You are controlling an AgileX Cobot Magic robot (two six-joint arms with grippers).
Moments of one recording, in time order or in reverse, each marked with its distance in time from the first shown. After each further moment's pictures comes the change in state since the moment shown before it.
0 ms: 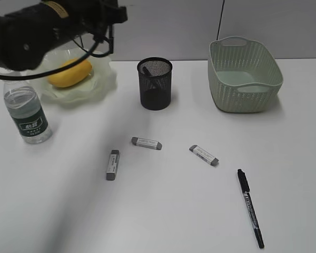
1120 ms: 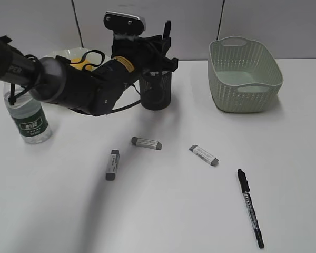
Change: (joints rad) left arm -0.090 0.407 -0.231 0.044 -0.197 0.000; right arm 0.000 0.000 0.000 0.000 0.000 0.001
